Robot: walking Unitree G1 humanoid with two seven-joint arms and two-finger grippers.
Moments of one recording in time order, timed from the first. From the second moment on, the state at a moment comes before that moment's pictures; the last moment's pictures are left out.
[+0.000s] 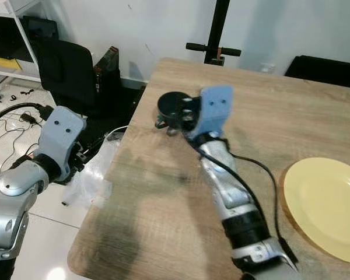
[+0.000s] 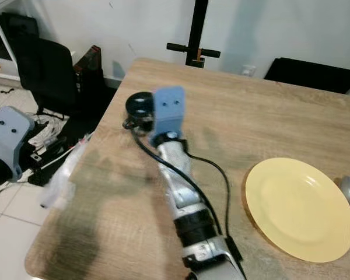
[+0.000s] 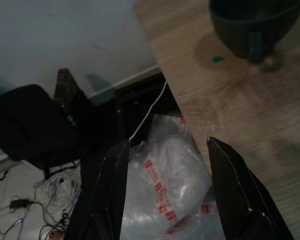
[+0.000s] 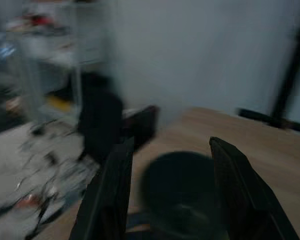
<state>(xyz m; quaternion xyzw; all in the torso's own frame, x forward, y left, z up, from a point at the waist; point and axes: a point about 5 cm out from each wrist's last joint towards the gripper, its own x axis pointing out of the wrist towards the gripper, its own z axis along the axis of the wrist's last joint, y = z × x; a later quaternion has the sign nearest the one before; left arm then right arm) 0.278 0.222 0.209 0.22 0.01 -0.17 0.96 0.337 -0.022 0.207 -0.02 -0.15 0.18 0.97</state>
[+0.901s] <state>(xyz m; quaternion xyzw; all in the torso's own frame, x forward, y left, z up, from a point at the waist) 0.276 0.220 0.212 0.23 0.01 -0.17 0.96 0.328 0.012 0.148 -0.06 -0.01 0.33 0.94</state>
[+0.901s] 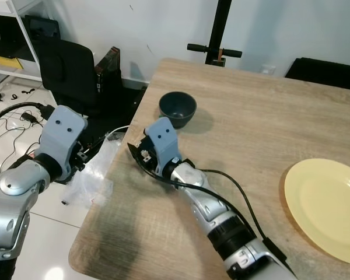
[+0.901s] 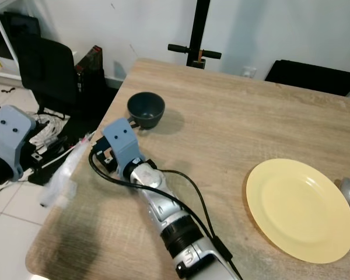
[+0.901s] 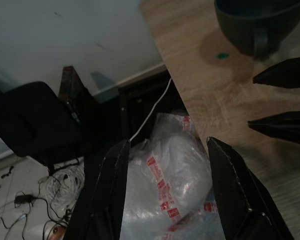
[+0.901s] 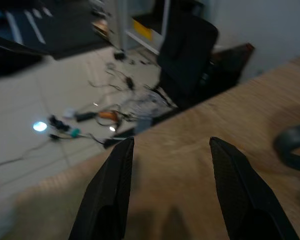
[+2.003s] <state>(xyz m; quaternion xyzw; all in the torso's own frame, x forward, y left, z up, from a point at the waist) 0.361 0.196 0.185 0.17 0.00 -0.22 0.96 0.335 -0.145 0.177 -0.05 -0.07 0.04 1.00</state>
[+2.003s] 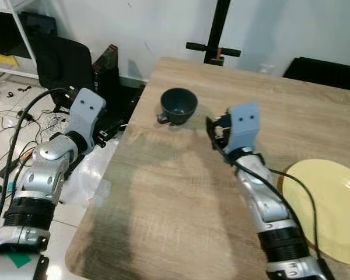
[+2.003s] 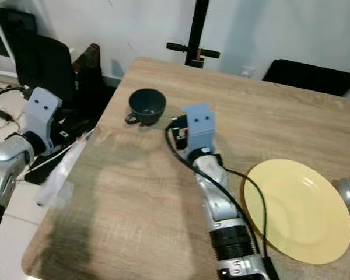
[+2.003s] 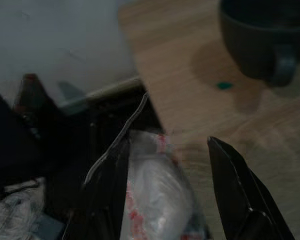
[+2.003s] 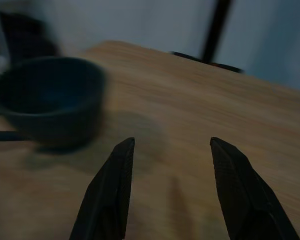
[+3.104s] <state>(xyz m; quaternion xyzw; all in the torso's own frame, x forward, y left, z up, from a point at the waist) 0.389 0.113 0.182 0.15 -0.04 -0.34 0.93 0.323 -0.172 0.198 -0.07 -0.09 -0.02 0.99</state>
